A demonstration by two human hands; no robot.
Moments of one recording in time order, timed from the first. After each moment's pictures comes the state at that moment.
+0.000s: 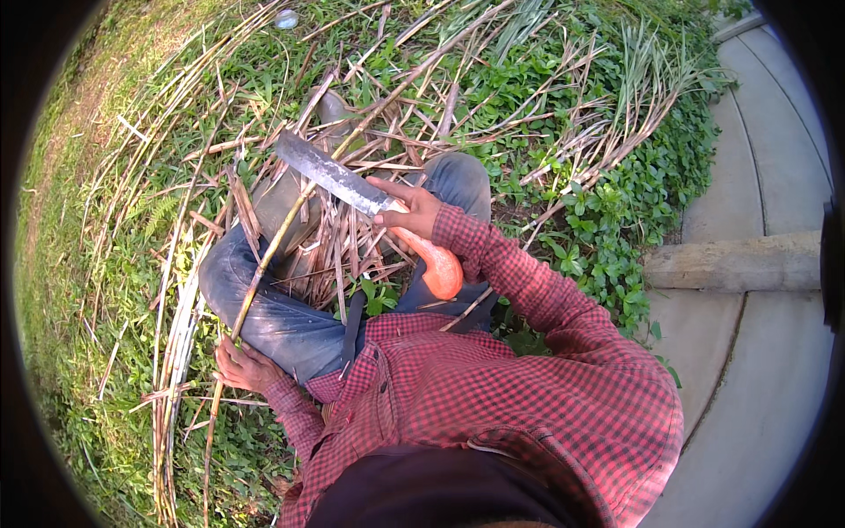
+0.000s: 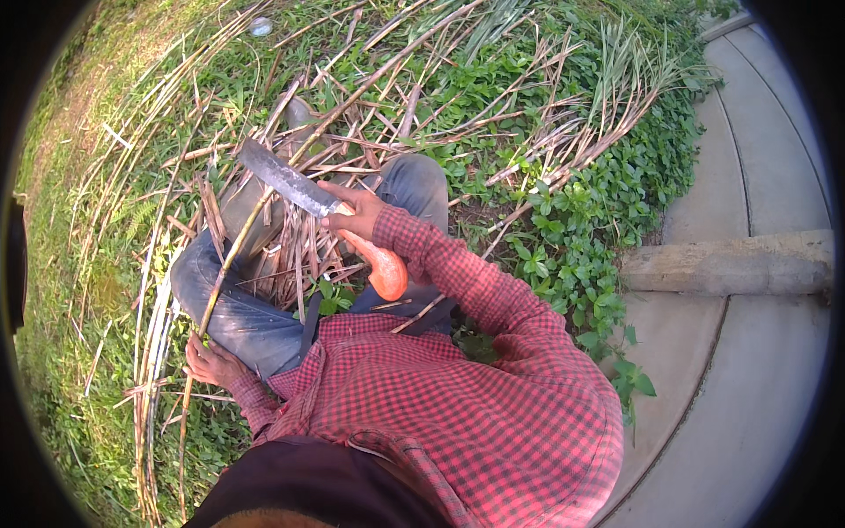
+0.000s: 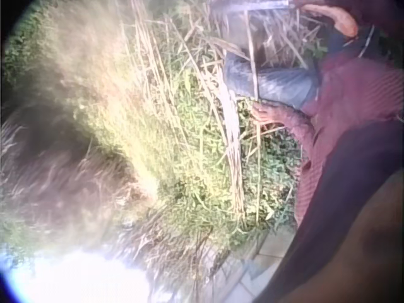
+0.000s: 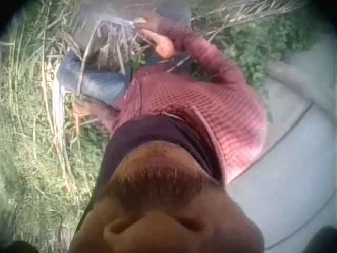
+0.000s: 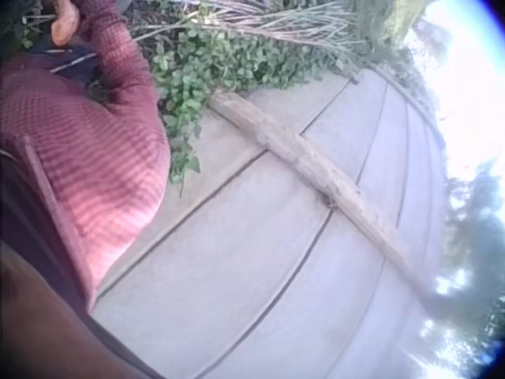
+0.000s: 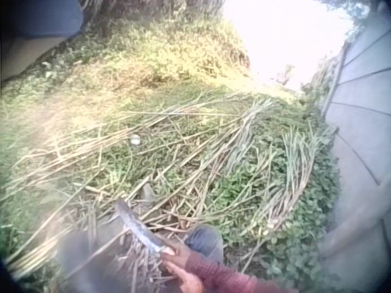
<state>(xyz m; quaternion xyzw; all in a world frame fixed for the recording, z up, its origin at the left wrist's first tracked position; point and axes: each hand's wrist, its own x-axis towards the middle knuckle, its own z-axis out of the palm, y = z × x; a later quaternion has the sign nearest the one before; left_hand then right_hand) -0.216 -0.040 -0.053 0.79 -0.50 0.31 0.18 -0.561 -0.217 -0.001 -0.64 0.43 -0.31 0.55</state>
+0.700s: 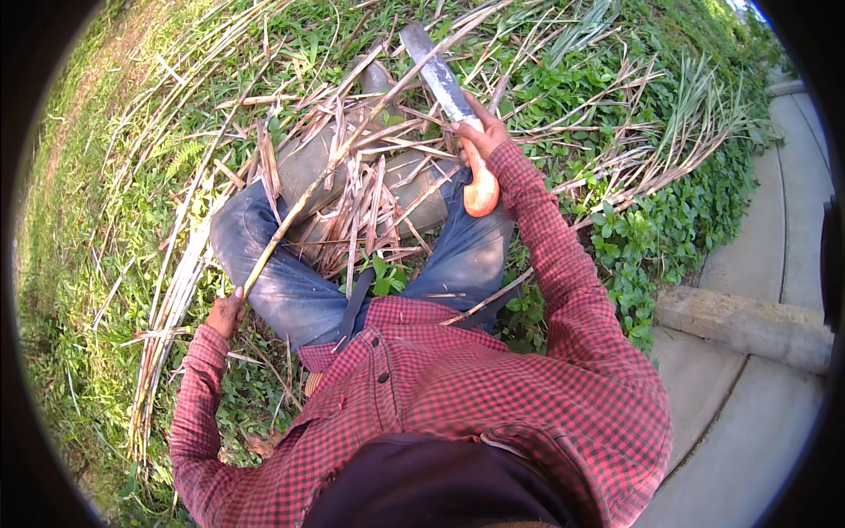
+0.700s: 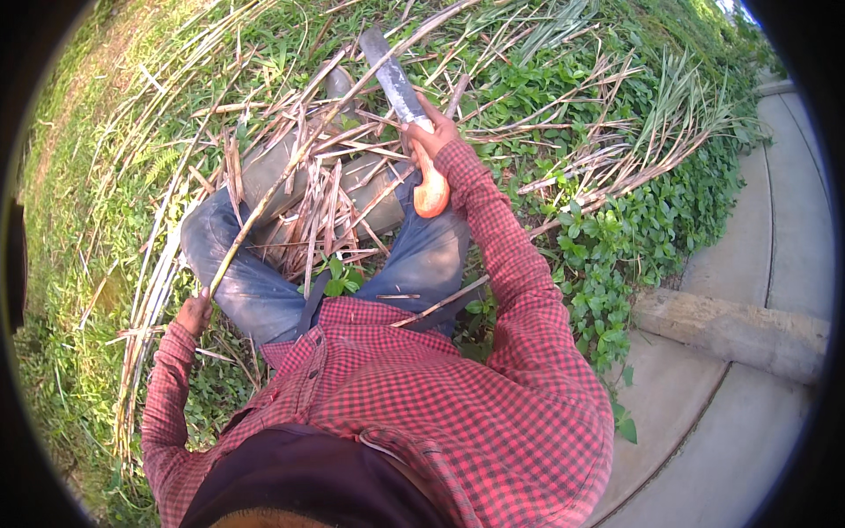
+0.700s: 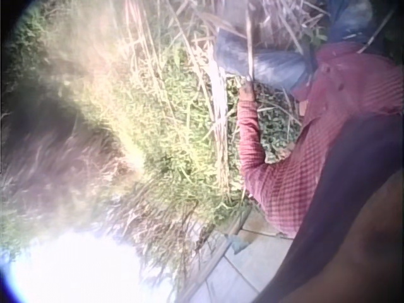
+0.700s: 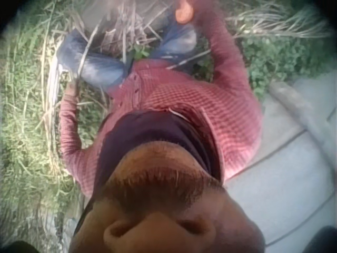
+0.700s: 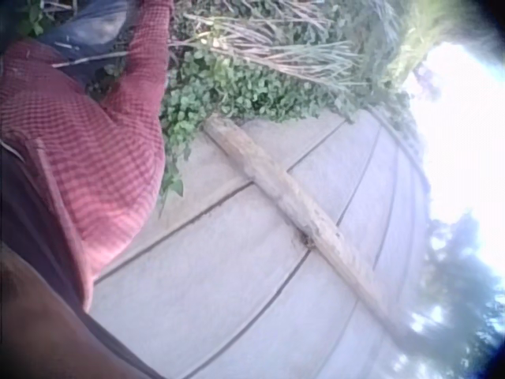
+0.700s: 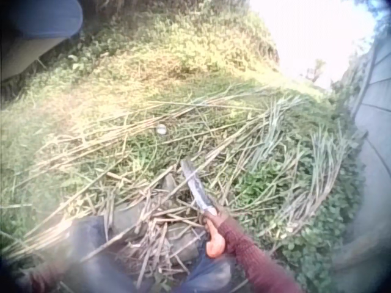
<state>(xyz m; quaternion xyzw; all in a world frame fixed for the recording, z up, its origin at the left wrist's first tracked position) -0.135 -0.076 0.000 0.74 -0.37 -0.56 0.08 -0.632 -0.307 -0.011 -0.51 0.50 -0.42 0.56</state>
